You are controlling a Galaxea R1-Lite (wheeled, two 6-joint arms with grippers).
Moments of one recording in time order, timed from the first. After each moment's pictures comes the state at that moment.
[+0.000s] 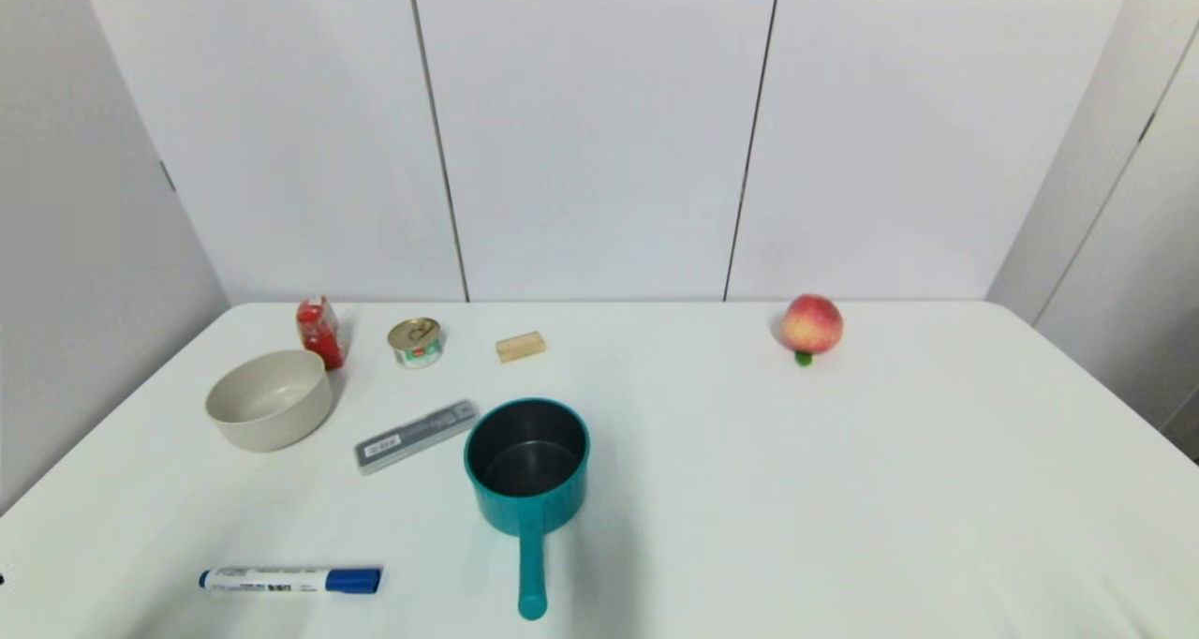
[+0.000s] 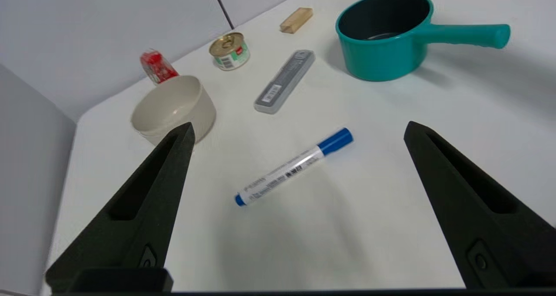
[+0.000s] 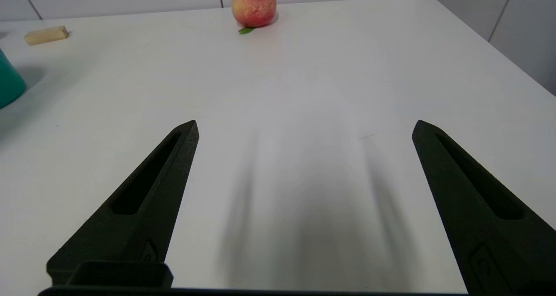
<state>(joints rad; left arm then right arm) -0.02 0.28 -0.29 0.14 -0.36 0.37 0.00 0.00 0.00 0.02 0.00 0.05</state>
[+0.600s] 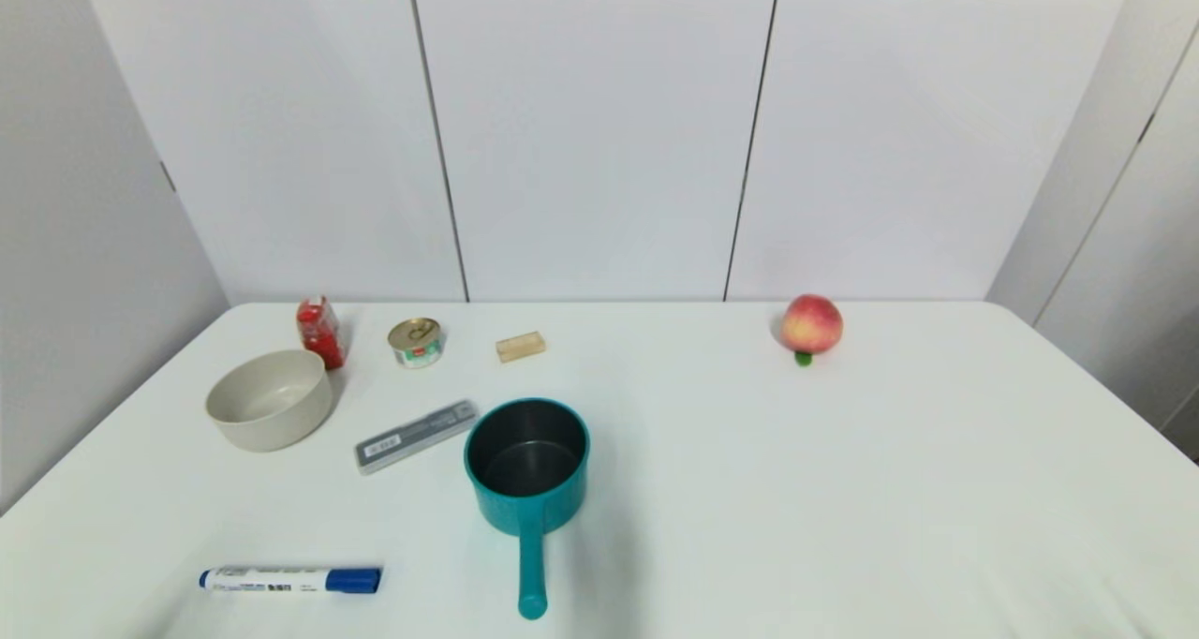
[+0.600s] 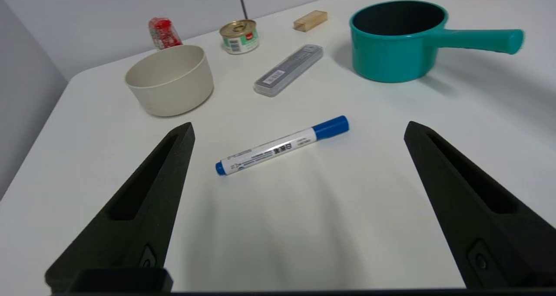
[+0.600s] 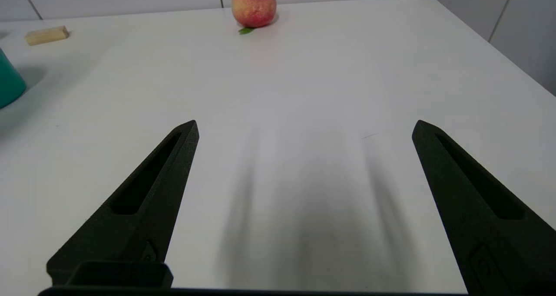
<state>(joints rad) 0.00 0.03 -0.11 0.07 -0.30 0.20 0.00 0.00 0.00 0.02 0.00 0.05</state>
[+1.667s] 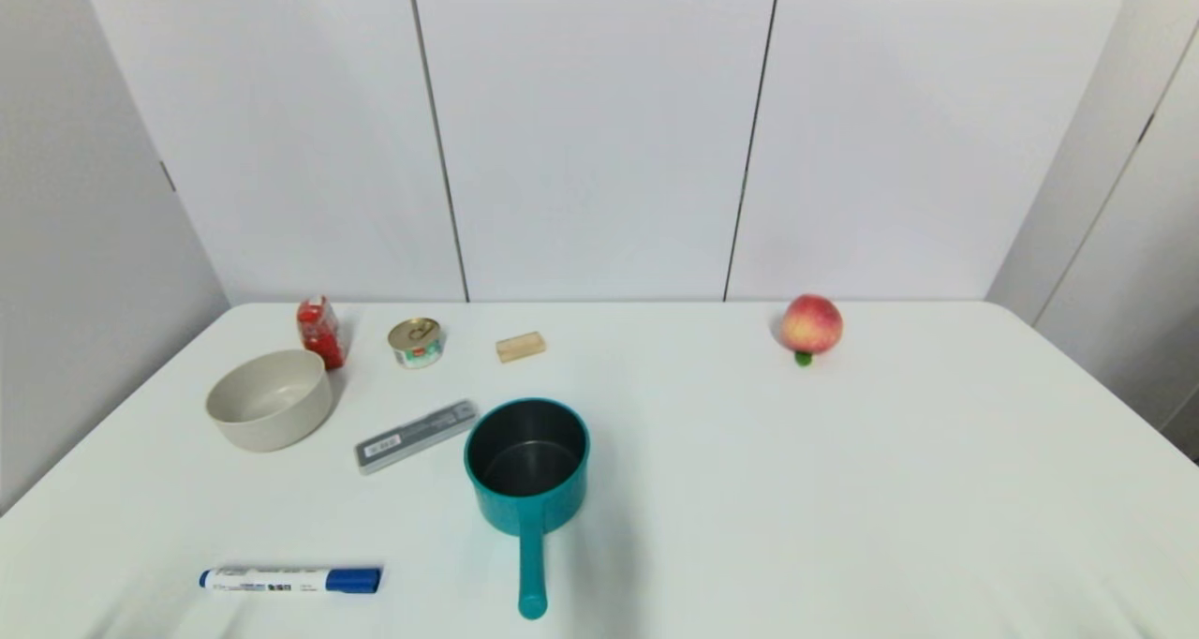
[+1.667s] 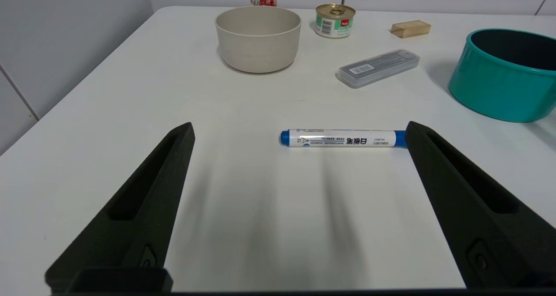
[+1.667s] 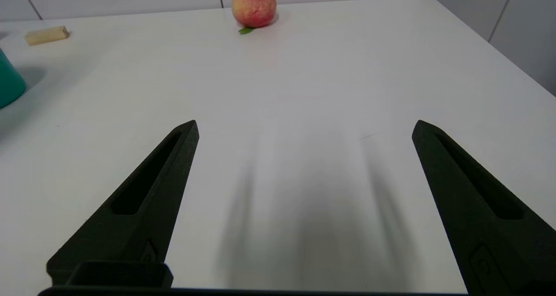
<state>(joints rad) 0.00 0.00 0.00 0.00 0.00 0.00 0.00 0.00 0.00 0.02 0.00 0.05</state>
